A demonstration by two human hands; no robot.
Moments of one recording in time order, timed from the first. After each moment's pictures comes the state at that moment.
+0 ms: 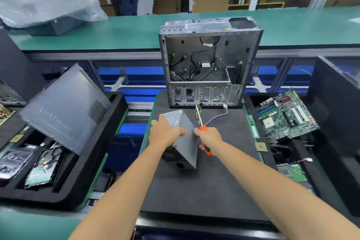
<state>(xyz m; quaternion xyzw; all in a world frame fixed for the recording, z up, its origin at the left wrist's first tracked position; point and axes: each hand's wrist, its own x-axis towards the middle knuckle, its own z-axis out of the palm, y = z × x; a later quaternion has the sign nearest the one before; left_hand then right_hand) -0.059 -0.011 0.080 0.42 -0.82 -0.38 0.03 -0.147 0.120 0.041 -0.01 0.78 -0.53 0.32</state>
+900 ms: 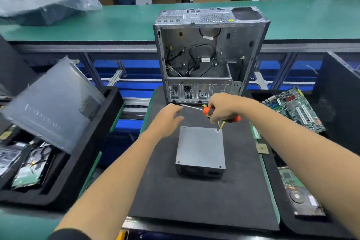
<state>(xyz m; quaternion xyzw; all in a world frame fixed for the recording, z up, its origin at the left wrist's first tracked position) -0.105 -0.041 0.069 0.14 -0.94 -0.28 0.10 -0.217 0.136 0.164 -0.39 0.89 -0.03 0.23</state>
